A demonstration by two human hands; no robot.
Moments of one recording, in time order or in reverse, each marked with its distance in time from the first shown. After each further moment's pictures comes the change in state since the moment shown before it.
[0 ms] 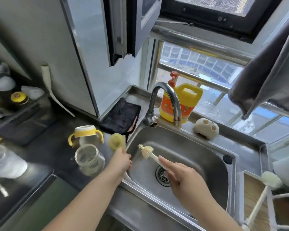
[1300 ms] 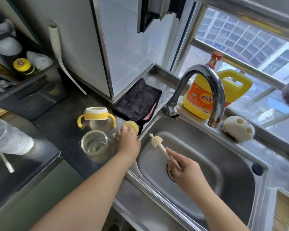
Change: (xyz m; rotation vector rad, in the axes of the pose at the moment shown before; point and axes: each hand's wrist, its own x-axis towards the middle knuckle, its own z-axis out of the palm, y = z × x) left_hand 0.098 -0.025 -0.013 1.131 0.353 0.371; right_hand 0.066 0.021 0.068 0.306 -0.214 0.269
